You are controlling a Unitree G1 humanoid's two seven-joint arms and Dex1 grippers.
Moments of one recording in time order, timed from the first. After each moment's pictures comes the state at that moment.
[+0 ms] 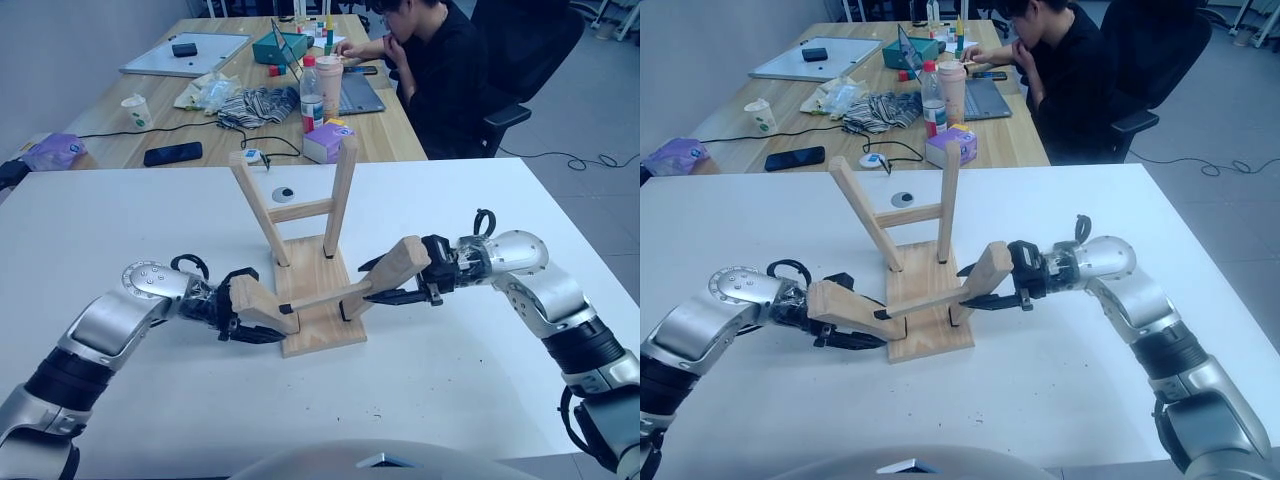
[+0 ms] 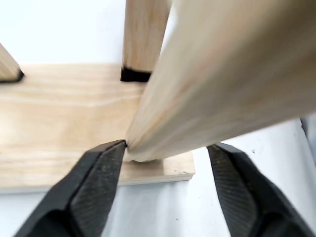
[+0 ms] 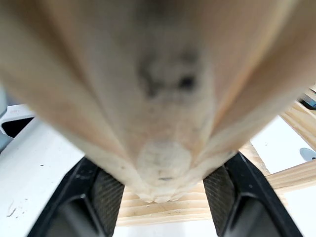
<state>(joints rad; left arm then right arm) -0.21 0.90 -0.29 -0.16 -0.42 0.48 -1.24 -0.42 -0.72 0.38 -0.02 0.52 0.05 1.24</state>
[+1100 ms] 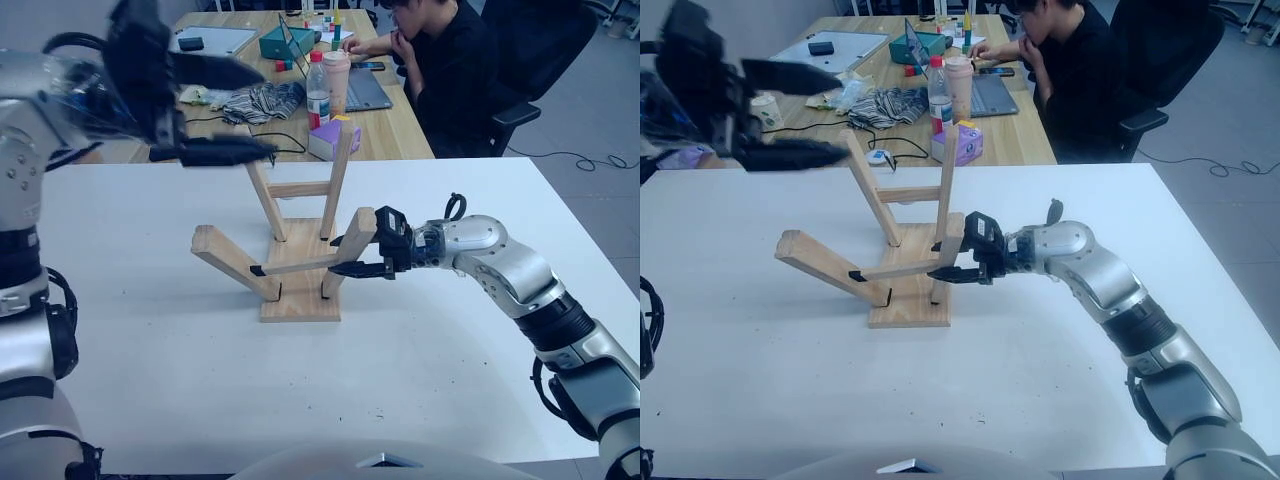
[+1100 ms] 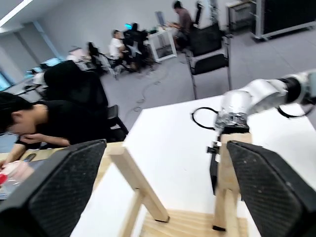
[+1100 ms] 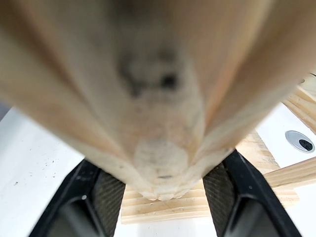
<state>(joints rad) -0.89 0.94 -0.01 -0.14 -0.67 0.74 -1.24 -0.59 -0.63 0.49 -0.04 0.51 0.34 0.95</state>
